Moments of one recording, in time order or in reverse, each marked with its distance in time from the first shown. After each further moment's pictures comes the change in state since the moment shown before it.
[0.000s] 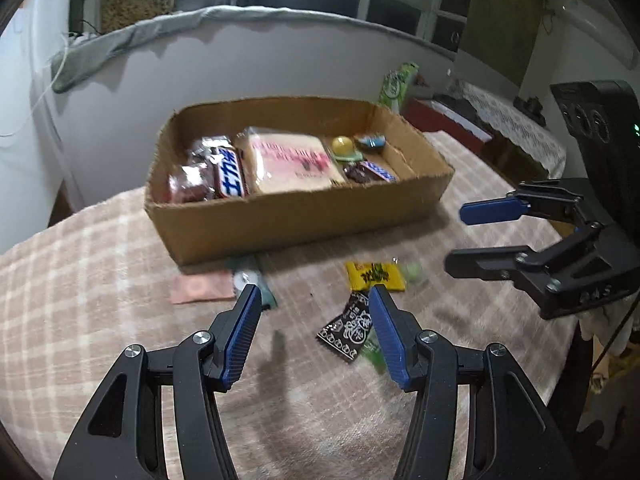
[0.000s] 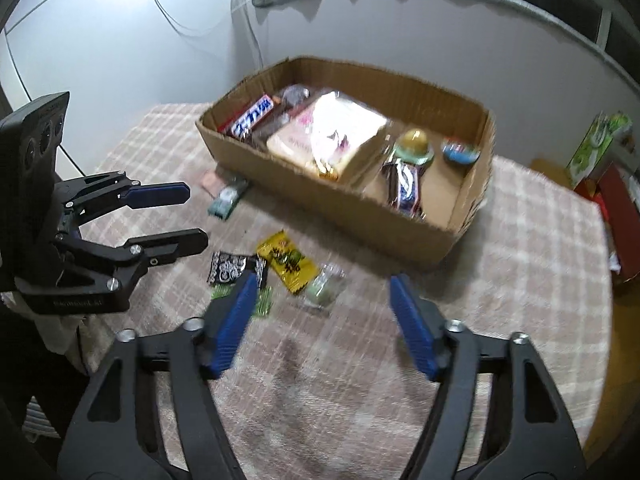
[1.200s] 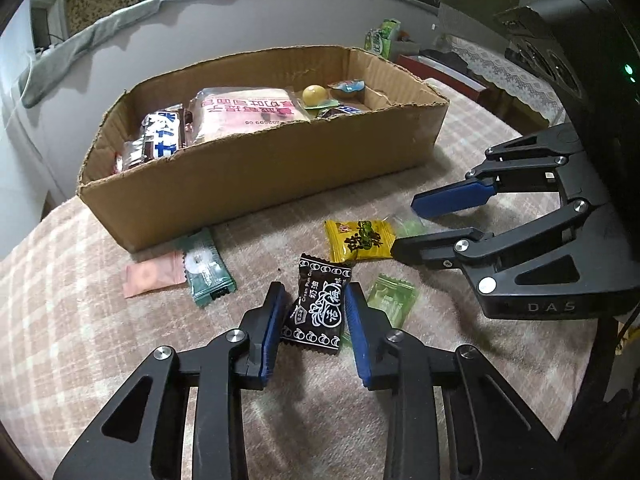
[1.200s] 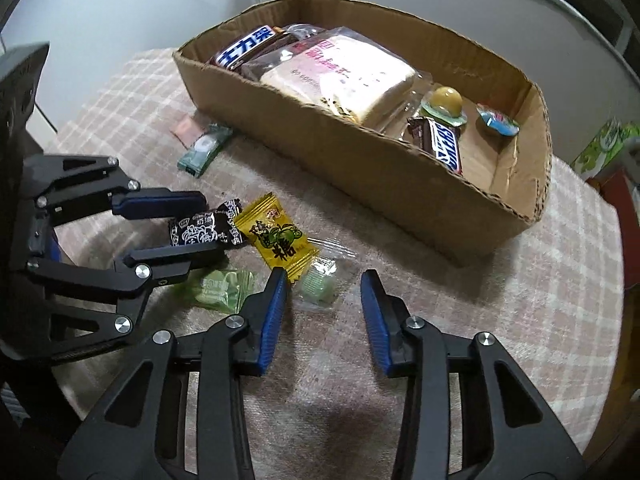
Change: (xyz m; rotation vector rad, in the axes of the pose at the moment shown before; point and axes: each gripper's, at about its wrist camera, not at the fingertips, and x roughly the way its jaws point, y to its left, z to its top) left arm 0.036 -0.023 -0.013 0.115 0.100 0.028; right arm 0.051 0.023 -0.002 -0.108 0.110 -0.086
